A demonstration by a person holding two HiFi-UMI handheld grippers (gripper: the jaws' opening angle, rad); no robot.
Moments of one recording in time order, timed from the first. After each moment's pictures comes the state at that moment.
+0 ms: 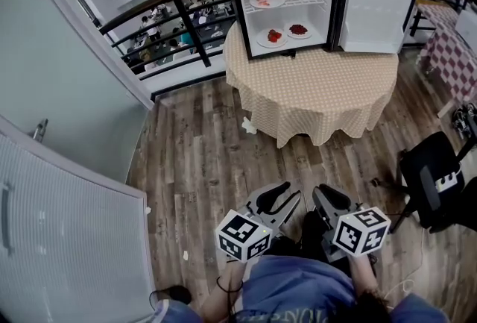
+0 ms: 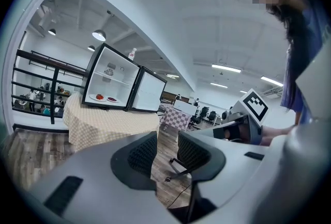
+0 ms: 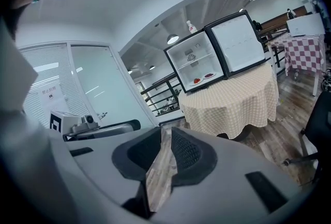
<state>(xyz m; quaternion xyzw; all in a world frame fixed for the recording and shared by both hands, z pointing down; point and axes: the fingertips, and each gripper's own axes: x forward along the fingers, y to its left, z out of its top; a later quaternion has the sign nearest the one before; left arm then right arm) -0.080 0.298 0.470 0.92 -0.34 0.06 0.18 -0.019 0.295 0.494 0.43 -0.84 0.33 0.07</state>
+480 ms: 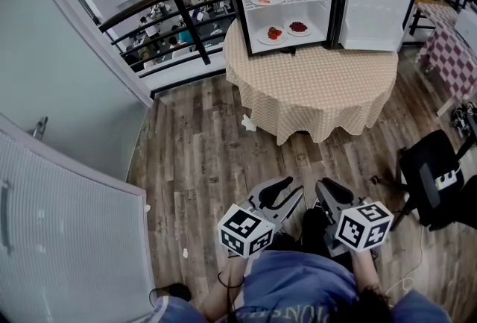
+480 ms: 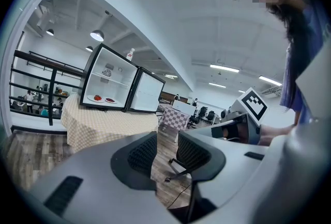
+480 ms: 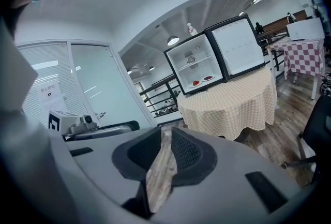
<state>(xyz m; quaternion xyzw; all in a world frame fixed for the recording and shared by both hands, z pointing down) -0.076 0.297 0.467 0.92 -0.34 0.06 0.17 -0.015 0.292 0.488 0.44 -0.84 0.32 0.07</state>
